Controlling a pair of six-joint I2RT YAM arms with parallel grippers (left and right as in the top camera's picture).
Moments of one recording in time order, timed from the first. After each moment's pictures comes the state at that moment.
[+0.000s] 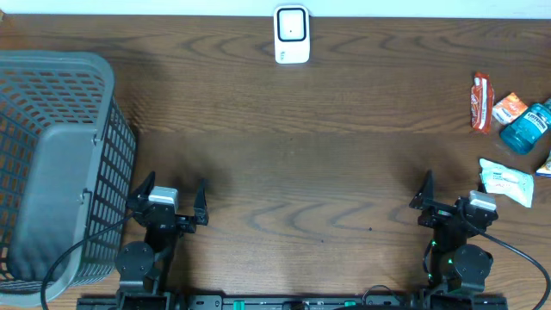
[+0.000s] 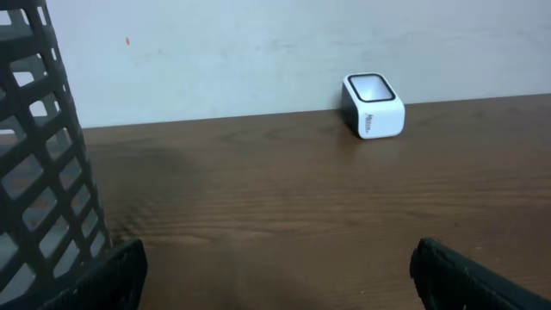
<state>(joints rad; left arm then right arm) -0.04 0.01 0.02 -0.11 0.11 0.02 -0.12 0.01 0.01 -0.06 0.13 0.10</state>
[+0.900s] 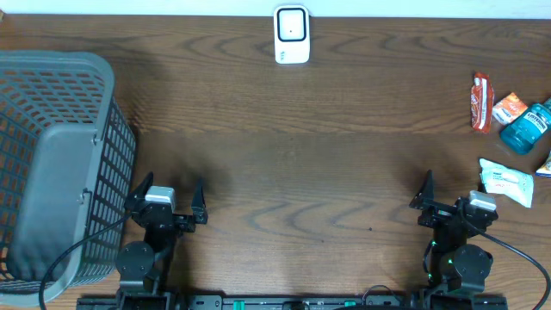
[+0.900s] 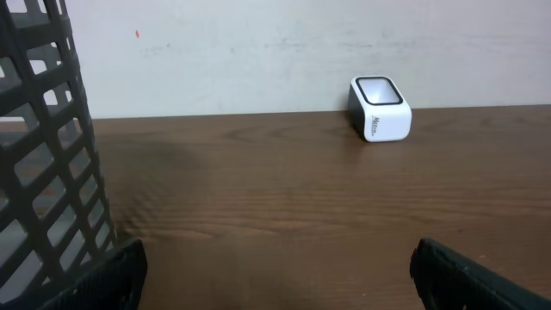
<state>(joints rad) -0.04 0.01 0.02 -0.11 0.09 -0.02 -0.12 0.01 0.01 -0.06 0.13 0.10</state>
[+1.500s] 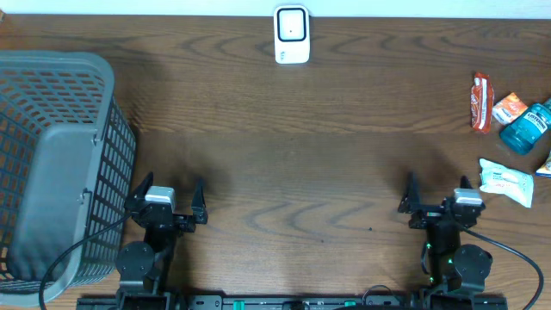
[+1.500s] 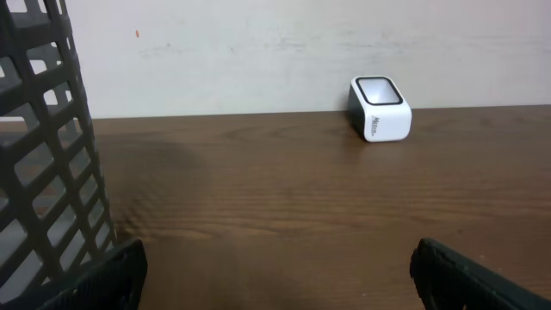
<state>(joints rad) -0.04 0.01 0.02 -0.11 0.09 -0.02 -0.12 0.01 0.01 -0.06 -0.06 0.06</state>
